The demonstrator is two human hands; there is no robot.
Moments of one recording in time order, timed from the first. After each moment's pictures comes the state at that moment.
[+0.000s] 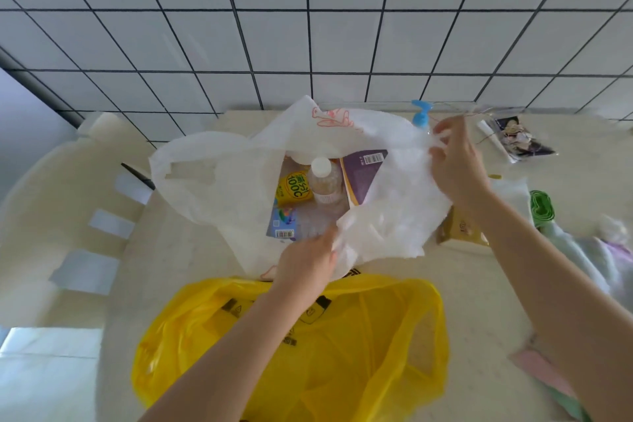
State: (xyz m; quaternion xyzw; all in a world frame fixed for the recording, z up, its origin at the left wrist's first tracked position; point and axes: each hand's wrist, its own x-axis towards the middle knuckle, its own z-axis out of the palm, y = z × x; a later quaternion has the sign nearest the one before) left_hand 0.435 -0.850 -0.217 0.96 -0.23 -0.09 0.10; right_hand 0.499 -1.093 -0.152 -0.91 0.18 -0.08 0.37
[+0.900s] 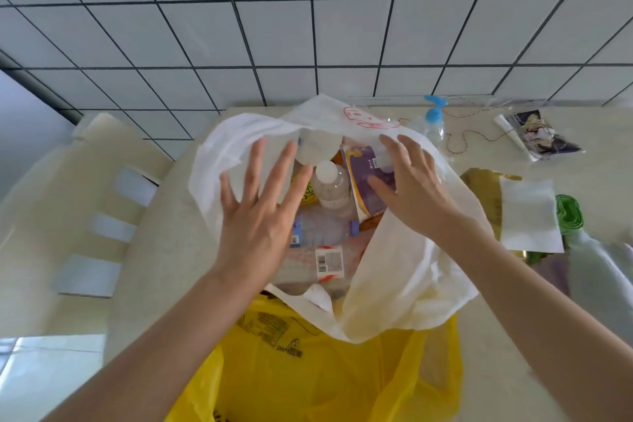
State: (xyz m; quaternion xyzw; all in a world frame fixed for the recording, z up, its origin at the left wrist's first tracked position) left_hand 0.477 -0.803 -0.159 0.97 -0.22 0.14 -0.05; right_hand 0.506 -1.050 -0.193 -0.98 0.01 -0.01 0.22
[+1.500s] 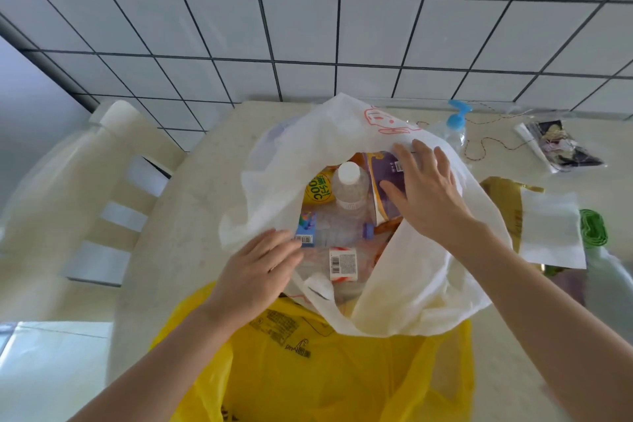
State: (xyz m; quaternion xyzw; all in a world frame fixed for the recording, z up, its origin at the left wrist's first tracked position) left_hand 0.451 -0.735 -0.246 0.90 -0.41 0.15 0.06; right_hand 0.515 -1.038 -0.201 -1.00 0.01 0.01 0.10
